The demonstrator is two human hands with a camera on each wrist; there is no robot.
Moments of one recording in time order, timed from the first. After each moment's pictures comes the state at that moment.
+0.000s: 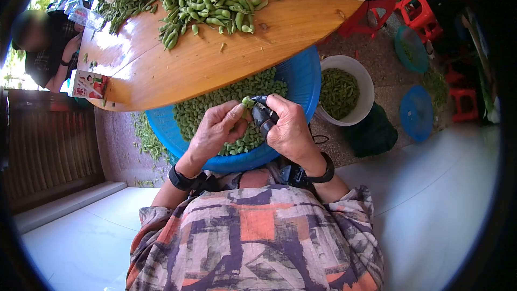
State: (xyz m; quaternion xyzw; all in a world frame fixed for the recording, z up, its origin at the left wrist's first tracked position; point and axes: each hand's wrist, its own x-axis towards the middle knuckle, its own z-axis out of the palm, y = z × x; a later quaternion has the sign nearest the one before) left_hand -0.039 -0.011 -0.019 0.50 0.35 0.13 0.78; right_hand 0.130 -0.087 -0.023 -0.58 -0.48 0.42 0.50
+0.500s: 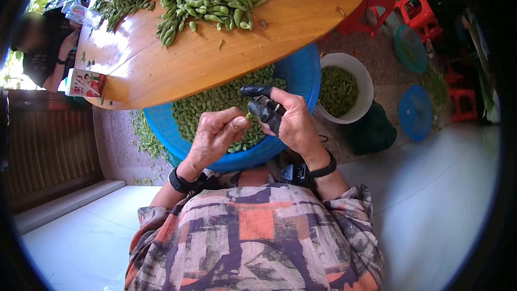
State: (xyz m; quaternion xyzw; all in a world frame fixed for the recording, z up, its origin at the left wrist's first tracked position) left_hand -0.044 -0.021 -0.015 0.72 0.30 0.21 0.59; right_hand 0.138 -0.090 -0.011 -0.49 -0.41 0.52 0.56
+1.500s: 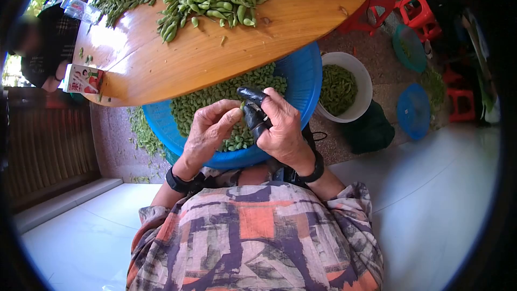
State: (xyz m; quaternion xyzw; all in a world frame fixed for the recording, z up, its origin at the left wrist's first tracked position) left_hand -0.049 -0.023 -0.012 0.55 0.40 0.22 0.70; right_hand 0.109 -0.085 -0.018 -0.58 -0.59 0.15 0.53
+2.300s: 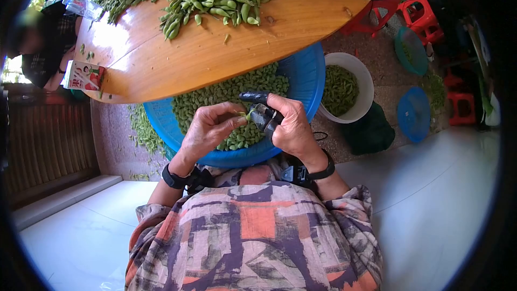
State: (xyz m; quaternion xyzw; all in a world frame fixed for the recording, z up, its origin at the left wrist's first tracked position) left_hand -0.062 -0.013 -0.033 0.63 0.33 0.19 0.68; right_hand 0.127 -0.089 -0.012 -0.57 -0.52 0.43 0.46
